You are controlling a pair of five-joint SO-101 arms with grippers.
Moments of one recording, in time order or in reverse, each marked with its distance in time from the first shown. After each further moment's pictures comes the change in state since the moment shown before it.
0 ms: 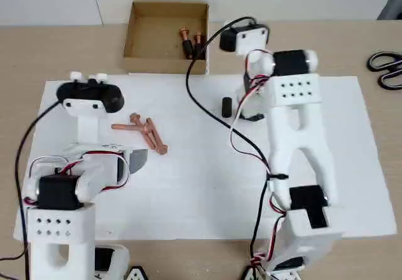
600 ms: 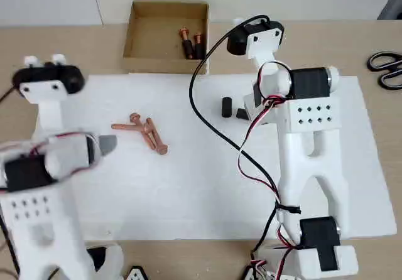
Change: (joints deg) left arm -13.8 14.9 -17.3 7.0 -2.4; right arm 0.1 -14.2 8.7 0.4 0.2
